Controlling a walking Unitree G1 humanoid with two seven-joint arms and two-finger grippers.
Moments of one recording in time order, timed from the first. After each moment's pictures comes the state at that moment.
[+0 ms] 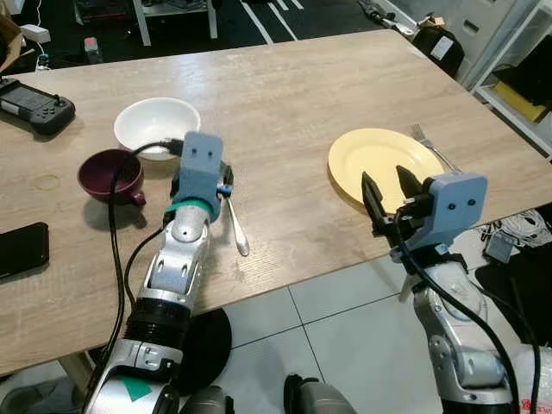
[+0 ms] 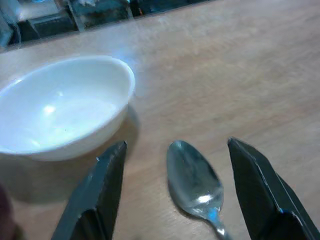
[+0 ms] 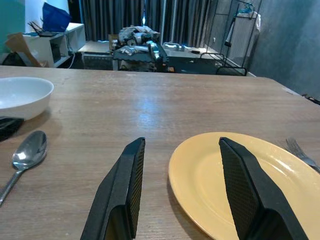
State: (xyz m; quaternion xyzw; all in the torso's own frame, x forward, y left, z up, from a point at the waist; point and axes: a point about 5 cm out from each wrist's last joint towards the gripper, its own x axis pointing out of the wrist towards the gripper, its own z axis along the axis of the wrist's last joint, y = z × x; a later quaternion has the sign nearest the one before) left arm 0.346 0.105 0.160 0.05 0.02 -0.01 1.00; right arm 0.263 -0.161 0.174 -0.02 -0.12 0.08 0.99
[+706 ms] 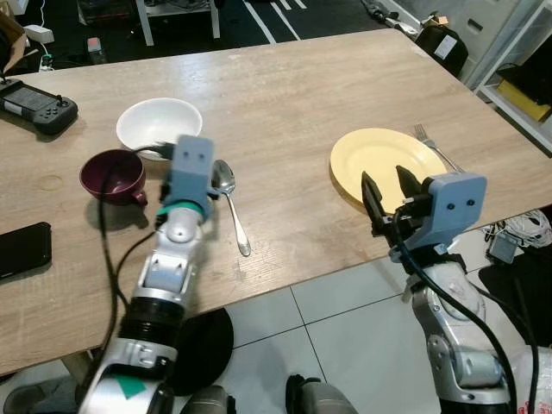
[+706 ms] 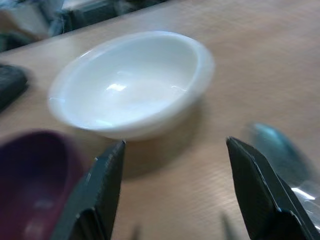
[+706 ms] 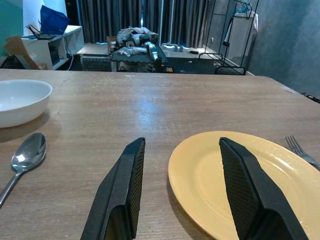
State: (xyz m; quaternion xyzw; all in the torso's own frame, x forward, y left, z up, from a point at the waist) left arm 0.353 0.160 0.156 0.11 0.04 0.11 0.99; right arm 0.264 -0.161 0.173 -0.02 -0.12 0.08 0.99
